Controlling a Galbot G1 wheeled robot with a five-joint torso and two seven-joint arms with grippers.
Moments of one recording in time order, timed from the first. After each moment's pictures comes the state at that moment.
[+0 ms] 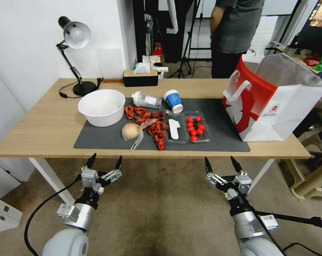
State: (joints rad) left arm 1.65 -1.44 -0.63 -2.07 -0.26 -0.13 0.22; right arm -1.69 1.21 0.41 2.09 0.34 0.28 0.09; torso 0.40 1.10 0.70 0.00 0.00
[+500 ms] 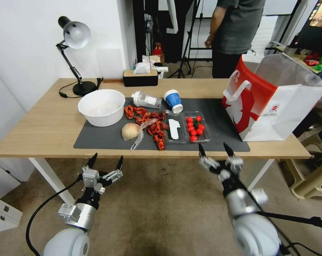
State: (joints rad) left arm 1.65 -1.44 -0.62 -2.07 -0.24 -0.13 0.22; right arm -1.36 1.10 0.31 2.12 0.51 -0.01 0.21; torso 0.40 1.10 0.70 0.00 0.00
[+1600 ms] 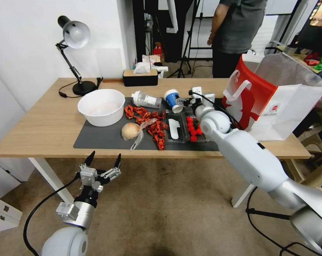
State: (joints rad) left arm 1.64 -1.44 -0.64 -2.07 -0.25 -0.13 0.22; right arm -0.29 1.14 -0.29 1.32 0.84 -0.32 0.33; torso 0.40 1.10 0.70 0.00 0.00
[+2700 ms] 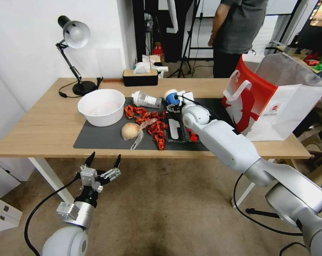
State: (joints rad) left arm 1.63 -1.43 -0.64 -2.05 -0.26 -0.13 0.22; right arm -0.20 1.26 -0.37 1.13 0.81 -0.47 0.39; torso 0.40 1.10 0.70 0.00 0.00
